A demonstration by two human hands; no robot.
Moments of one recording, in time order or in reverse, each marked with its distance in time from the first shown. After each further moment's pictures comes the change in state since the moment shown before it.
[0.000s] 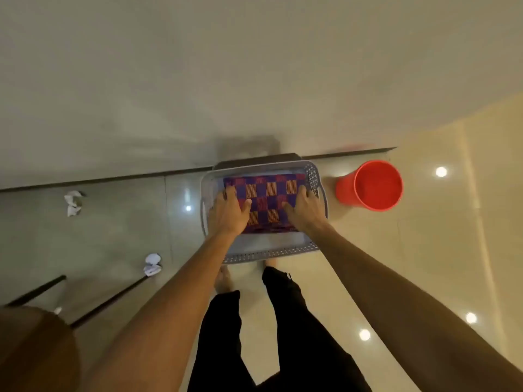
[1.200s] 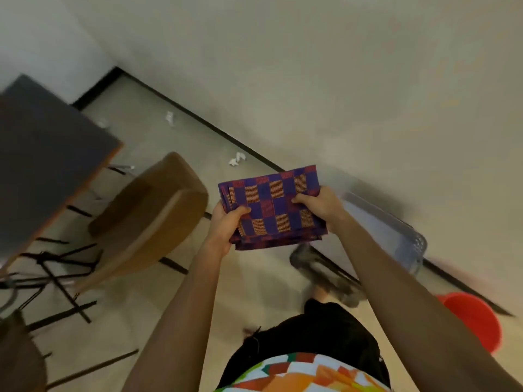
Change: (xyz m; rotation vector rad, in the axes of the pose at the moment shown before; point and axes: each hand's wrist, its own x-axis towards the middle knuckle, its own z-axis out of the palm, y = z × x) left_hand -0.349 -0.124 -0.122 -1.458 0.712 -0.429; right_hand -0.246 -0.216 0.008 0.262 -0.521 -0.470
